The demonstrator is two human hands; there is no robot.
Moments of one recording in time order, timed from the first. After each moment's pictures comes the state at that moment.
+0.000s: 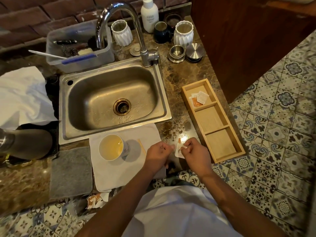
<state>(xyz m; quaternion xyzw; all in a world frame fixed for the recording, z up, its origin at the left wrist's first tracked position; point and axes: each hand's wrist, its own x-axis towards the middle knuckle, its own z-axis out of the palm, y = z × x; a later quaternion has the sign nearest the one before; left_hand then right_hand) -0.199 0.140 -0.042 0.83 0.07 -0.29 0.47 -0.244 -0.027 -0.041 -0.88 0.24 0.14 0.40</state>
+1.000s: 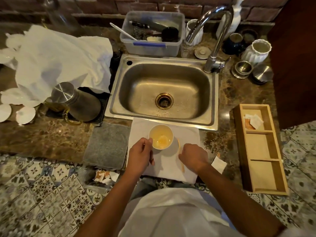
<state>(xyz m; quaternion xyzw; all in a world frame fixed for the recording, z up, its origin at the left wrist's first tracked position) -0.215 0.311 0.011 0.79 0.23 -0.10 0.56 -0.169 0.110 -0.040 -0.93 0.02 0.34 0.12</state>
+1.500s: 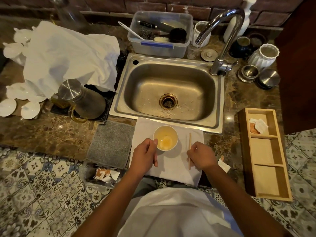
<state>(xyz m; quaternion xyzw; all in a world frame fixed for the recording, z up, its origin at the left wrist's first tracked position) -0.217 0.319 -0.004 0.77 0.21 -0.12 0.59 -0.165 0.094 -0.032 -0.88 0.13 0.32 0.32</state>
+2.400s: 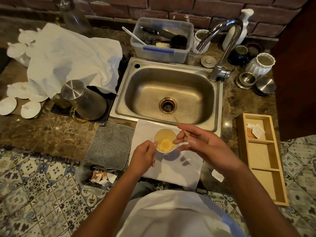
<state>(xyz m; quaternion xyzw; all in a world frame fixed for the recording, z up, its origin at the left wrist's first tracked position) -0.214 0.324 -0.009 0.77 0.20 -0.12 0.59 -0.152 0.099 0.096 -0.56 -0.04 0.35 0.75</state>
